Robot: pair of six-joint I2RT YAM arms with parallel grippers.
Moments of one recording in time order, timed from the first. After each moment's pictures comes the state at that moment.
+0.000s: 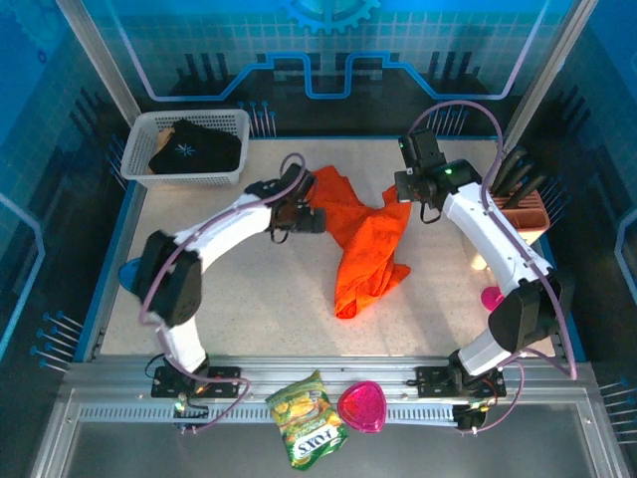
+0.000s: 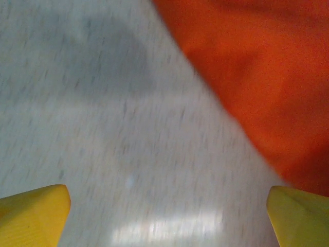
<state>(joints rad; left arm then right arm) -0.51 1.88 1.50 -0.73 -0.10 -0.53 0.37 1.55 1.54 -0.93 0.32 0.22</state>
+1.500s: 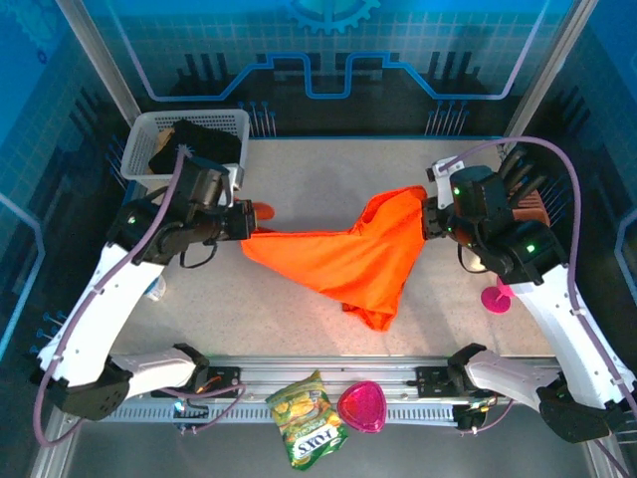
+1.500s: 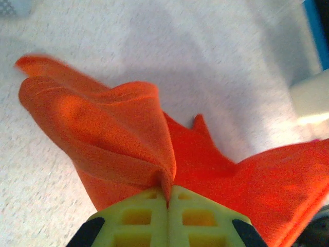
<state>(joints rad) -0.51 1.23 1.60 -1.27 -0.02 -0.53 0.50 1.05 1.47 -1.05 0.24 0.11</state>
